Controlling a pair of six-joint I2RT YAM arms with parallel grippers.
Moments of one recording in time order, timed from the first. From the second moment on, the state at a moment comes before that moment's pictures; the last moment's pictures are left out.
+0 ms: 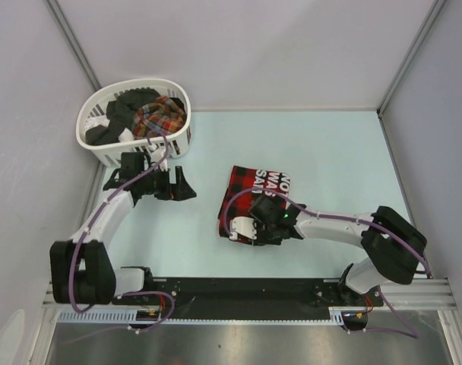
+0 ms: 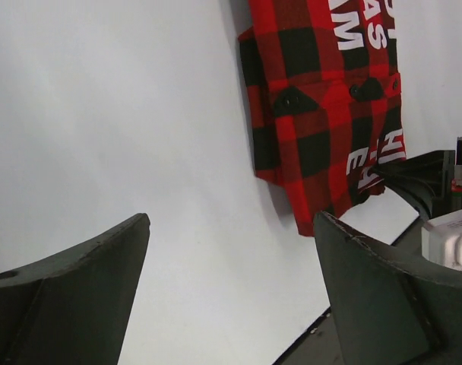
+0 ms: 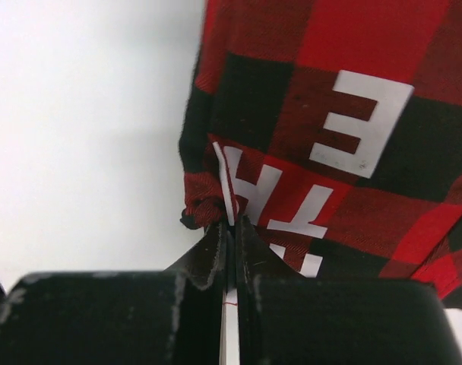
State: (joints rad) left arm -0.02 1.23 0.83 -0.46 0.66 -0.03; right arm 0.98 1.53 0.83 -0.44 -0.06 -0.61
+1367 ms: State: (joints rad) left arm -0.32 1.99 0.79 0.49 1.02 -0.69; right arm 0.76 1.51 0.83 -0.62 -0.26 -0.83
